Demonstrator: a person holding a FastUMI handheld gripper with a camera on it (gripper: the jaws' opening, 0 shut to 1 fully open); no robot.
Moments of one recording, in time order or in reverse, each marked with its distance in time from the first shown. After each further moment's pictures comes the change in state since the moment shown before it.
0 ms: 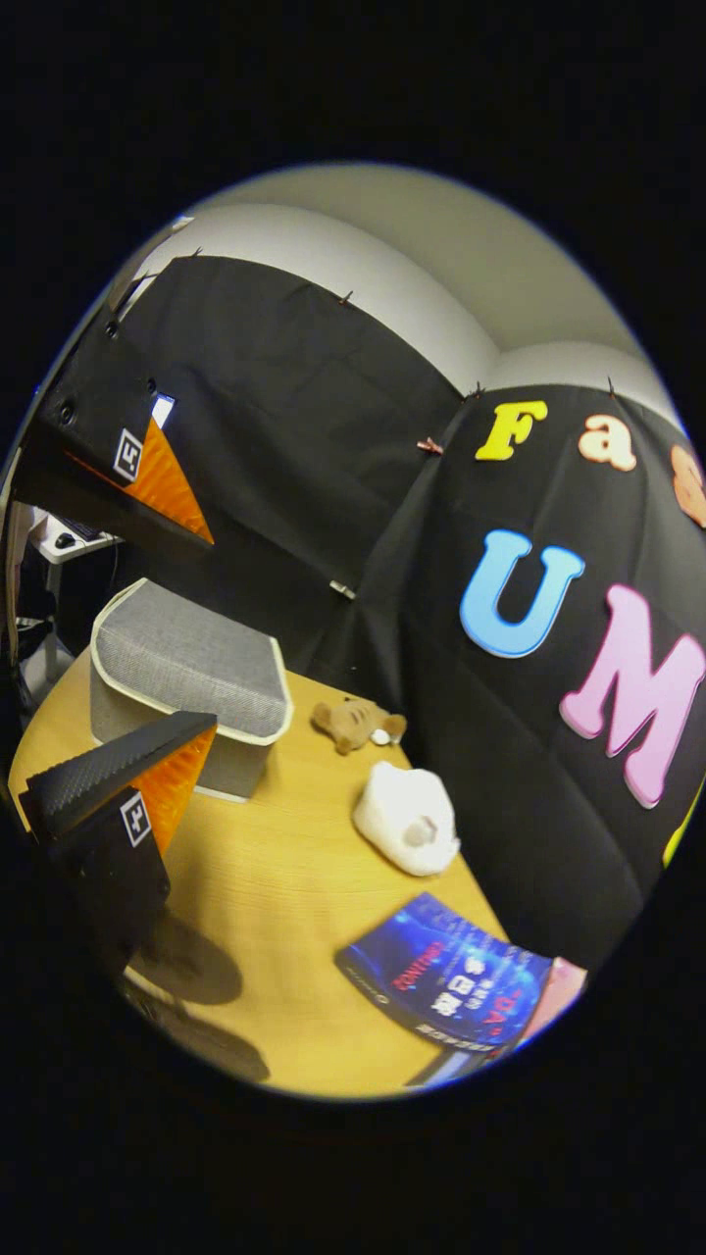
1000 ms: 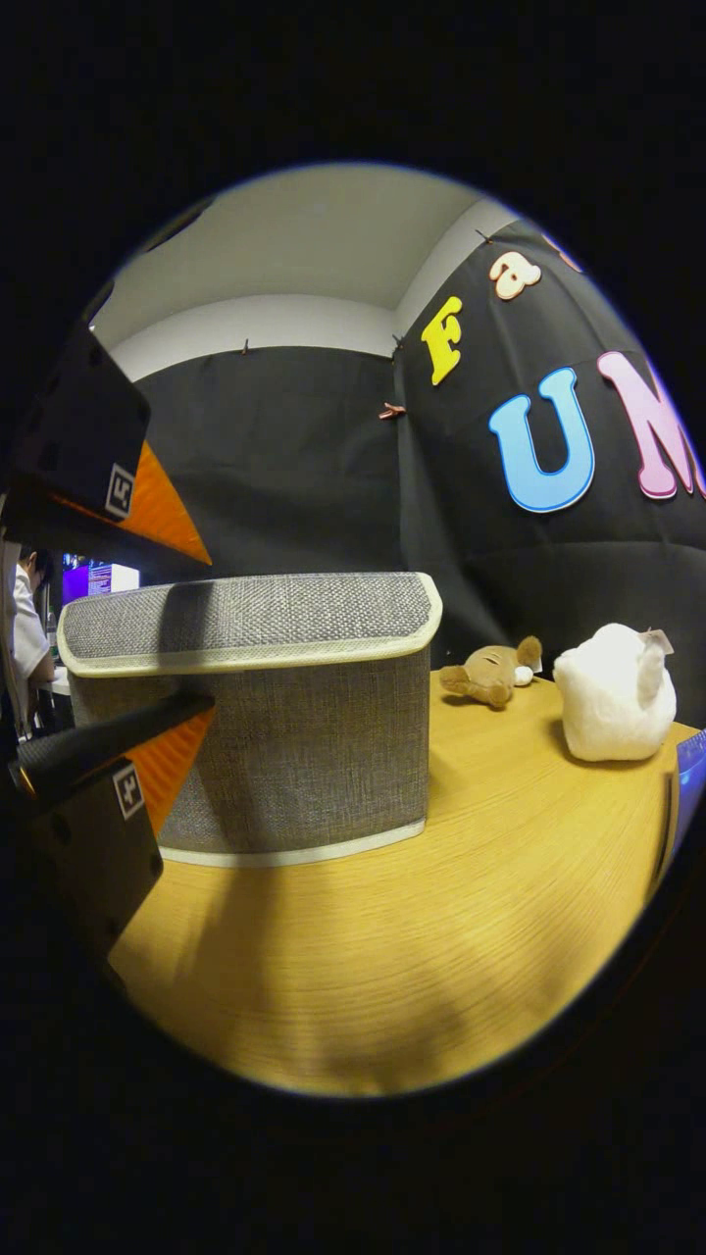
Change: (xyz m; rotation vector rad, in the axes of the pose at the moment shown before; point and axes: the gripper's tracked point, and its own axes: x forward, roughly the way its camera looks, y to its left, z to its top) arm 0.108 -0.052 -0.082 0.469 0.150 0.169
